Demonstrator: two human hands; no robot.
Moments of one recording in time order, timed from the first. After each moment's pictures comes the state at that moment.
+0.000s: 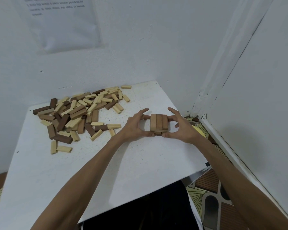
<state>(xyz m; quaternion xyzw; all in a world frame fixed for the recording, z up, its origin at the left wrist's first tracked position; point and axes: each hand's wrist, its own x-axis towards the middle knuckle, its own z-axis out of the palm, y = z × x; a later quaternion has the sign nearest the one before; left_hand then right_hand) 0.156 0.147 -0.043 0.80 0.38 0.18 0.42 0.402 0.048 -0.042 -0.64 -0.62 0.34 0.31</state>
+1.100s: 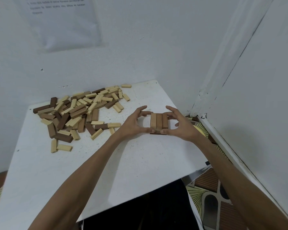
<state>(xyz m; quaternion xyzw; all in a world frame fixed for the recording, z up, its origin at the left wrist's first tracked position) 0.153 0.145 -0.035 0.78 0.37 0.21 0.45 0.393 0.045 -0.026 -0.64 -0.60 0.36 0.33</state>
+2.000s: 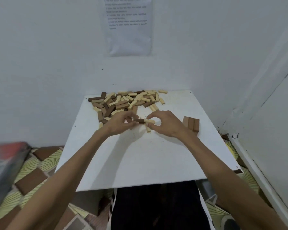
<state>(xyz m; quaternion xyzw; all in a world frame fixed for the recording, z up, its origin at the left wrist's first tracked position) -0.028 0.103 0.029 0.79 0.49 0.22 0.30 0.223 0.064 0.041 -0.53 -0.79 0.21 0.23</state>
